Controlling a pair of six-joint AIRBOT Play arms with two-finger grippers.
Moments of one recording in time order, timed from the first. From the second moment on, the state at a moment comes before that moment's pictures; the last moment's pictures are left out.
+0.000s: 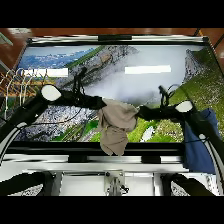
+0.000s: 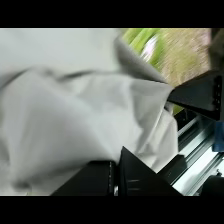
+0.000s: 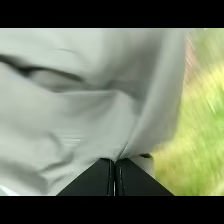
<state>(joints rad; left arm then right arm) -0.46 -1.29 1.22 0.76 -0.89 -1.36 0.09 -1.13 0.84 -0.70 0.95 1.25</state>
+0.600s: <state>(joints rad) -0.47 -1.10 1.94 0.89 -1.10 -1.40 0.09 -0.74 1.55 -0.78 1.01 1.23</state>
